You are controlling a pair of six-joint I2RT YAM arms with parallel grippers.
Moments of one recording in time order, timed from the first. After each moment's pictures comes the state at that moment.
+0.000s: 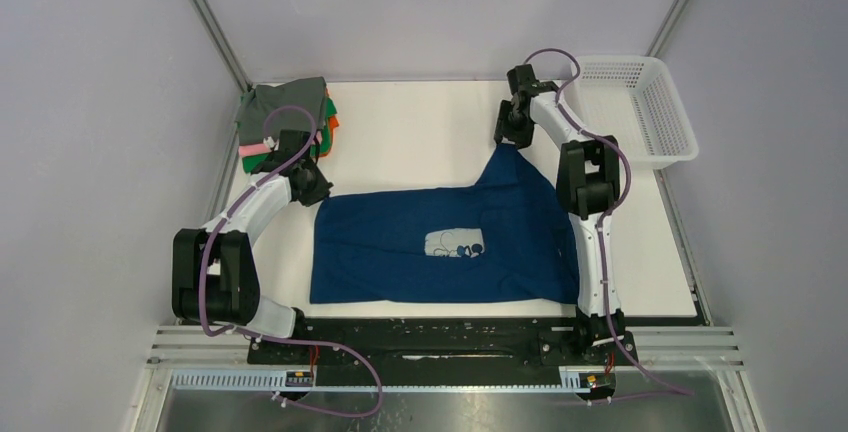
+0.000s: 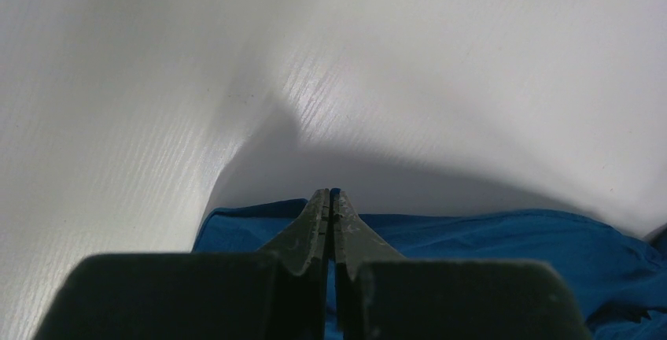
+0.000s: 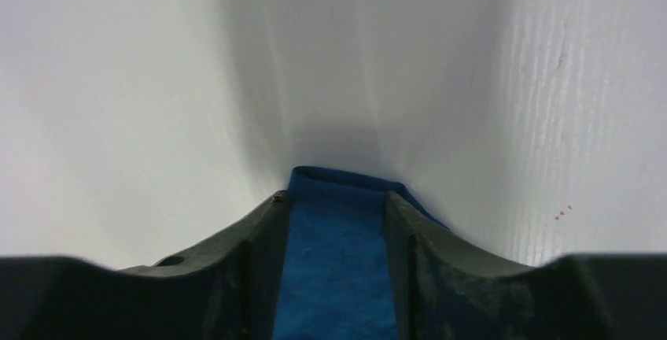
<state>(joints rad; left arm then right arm) -0.07 1.46 0.95 -0.50 -0.08 -0.65 0.22 2.41 2.11 -0.84 0.02 0.41</state>
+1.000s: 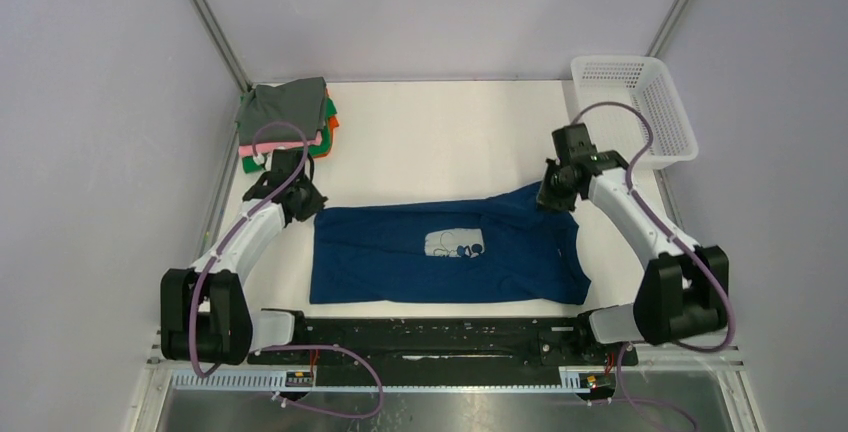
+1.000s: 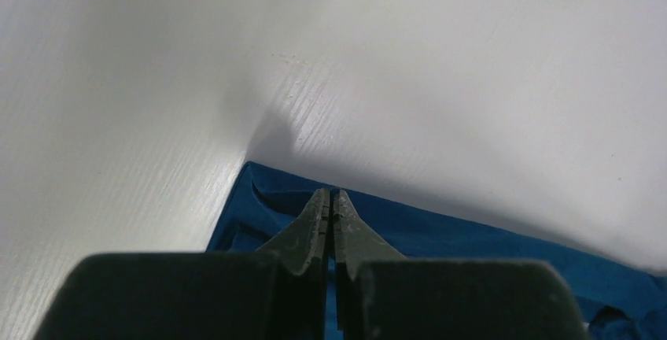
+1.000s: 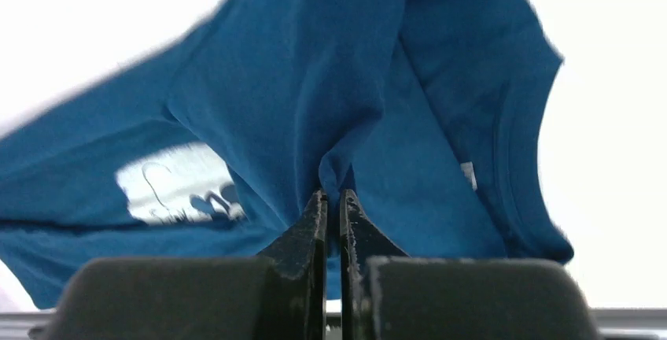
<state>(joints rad) -0.07 1.27 0.80 -0.47 -0.12 -0.69 0.22 1.43 1.10 -0.82 0.00 0.54</state>
